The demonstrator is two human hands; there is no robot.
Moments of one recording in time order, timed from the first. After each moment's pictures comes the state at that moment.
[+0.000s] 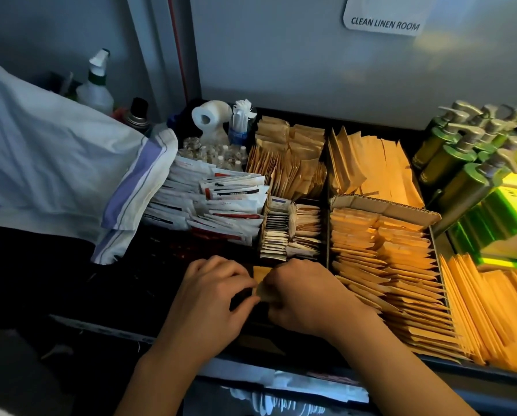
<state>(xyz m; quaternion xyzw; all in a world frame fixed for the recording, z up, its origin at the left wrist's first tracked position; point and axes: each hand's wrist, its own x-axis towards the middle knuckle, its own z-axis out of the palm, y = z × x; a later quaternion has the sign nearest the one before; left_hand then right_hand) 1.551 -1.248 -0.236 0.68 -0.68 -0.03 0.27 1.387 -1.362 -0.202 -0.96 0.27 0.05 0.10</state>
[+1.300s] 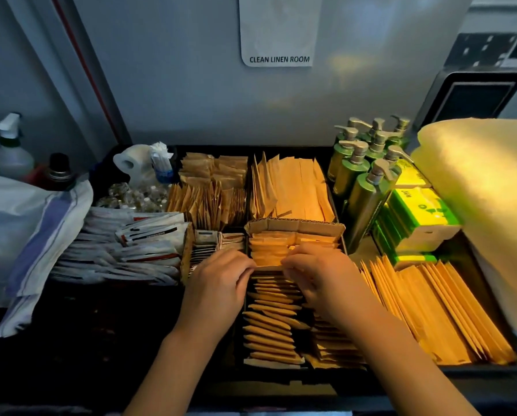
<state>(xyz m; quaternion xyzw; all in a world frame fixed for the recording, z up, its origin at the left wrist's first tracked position) 1.449 -1.362 -0.203 0.63 -0.71 -0.01 0.33 1.238 -1.431 -0.175 -0.90 0.37 -0.19 0.14</state>
